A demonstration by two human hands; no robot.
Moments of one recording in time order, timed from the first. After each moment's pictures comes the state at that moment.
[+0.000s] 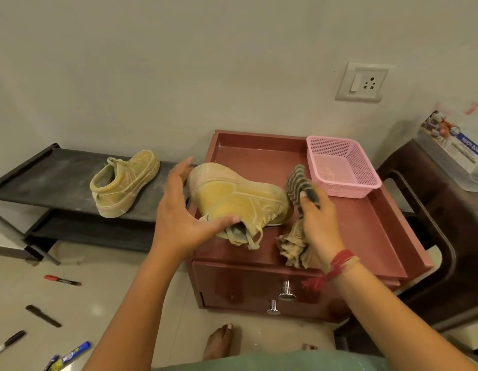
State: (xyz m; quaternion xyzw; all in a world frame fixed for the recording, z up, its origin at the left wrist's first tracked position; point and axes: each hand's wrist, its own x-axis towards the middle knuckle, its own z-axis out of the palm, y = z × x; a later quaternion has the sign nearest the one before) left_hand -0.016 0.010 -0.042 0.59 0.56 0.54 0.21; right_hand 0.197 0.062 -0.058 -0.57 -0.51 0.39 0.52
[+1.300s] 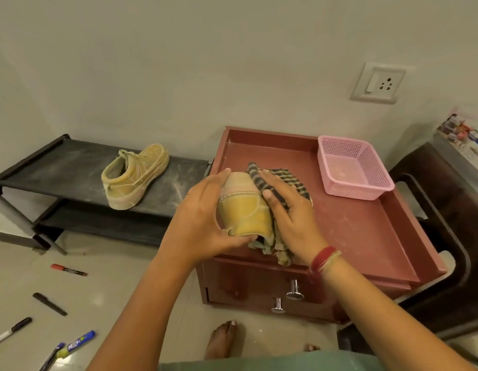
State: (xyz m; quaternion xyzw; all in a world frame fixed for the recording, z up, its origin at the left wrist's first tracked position) left_hand -0.024 0.008 -0.052 0.75 0.54 0.38 0.02; right_hand 0.155 0.050 -0.052 -0.42 -0.74 0.28 0.44
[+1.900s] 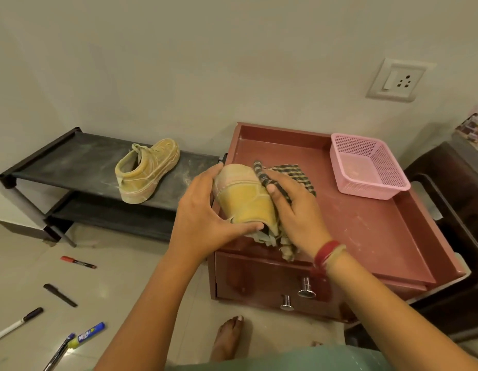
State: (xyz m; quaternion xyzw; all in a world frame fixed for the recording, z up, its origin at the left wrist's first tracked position) left_hand -0.039 0.004 -0.059 0.65 0.57 0.50 0.09; right_hand 0.131 0.052 -0.052 -0.44 -0.76 0.24 0.42
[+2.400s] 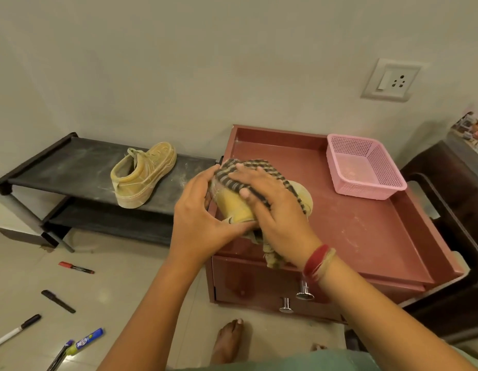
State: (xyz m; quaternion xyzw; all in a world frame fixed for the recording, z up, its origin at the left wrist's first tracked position) left_hand -0.030 0.006 -0.060 0.61 0.56 0.55 0.11; right_hand 0.116 0.043 -0.039 -0.37 -0.81 0.24 0.40
